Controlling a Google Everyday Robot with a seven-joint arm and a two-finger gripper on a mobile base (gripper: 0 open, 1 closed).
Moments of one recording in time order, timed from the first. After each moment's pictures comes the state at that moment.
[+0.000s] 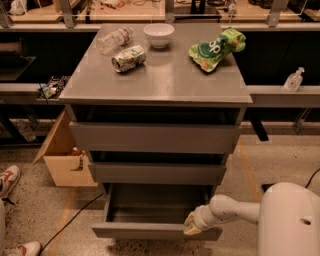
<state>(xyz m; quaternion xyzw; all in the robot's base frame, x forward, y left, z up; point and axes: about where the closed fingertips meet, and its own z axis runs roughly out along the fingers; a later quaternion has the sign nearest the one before) 0.524 -0.141 0.202 -0.66 0.70 0.14 0.21</state>
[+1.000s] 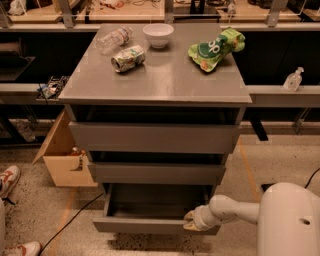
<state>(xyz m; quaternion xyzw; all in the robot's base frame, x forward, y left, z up) 0.521 -0.137 0.199 -0.66 0.70 0.15 0.21</state>
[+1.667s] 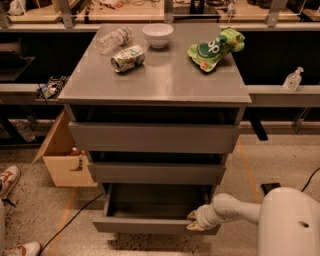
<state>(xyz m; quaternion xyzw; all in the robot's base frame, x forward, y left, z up) 0.525 -0.154 0.187 -0.66 0.70 0.16 0.21</state>
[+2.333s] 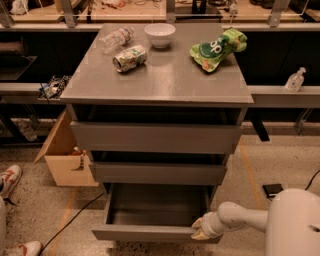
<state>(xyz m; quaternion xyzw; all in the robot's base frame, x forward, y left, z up) 0.495 -0.178 0.188 -0.65 0.72 0.14 0.20</state>
